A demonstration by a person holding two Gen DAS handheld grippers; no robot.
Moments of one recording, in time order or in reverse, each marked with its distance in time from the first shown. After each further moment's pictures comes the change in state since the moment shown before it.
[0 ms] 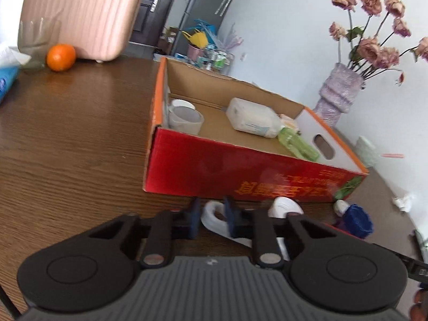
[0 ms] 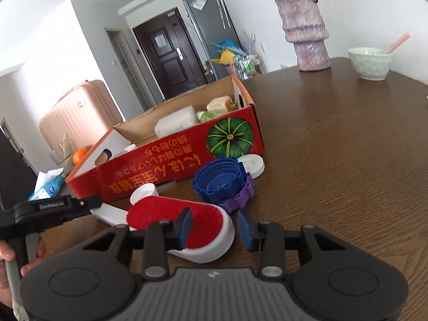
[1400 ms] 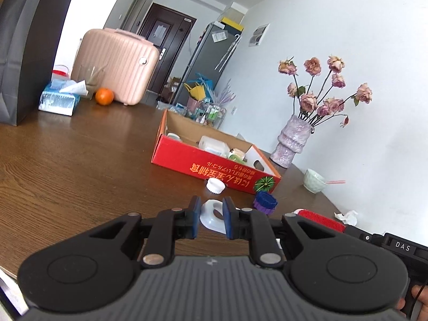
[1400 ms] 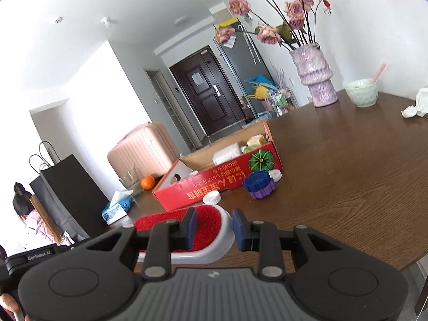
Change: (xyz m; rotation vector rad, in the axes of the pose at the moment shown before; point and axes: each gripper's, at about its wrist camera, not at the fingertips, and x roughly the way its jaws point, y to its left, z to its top) left arm -0.244 -0.067 -0.115 -0.078 -0.265 -0.020; right arm -0.188 -0.006 -0.047 0.037 -0.168 0.218
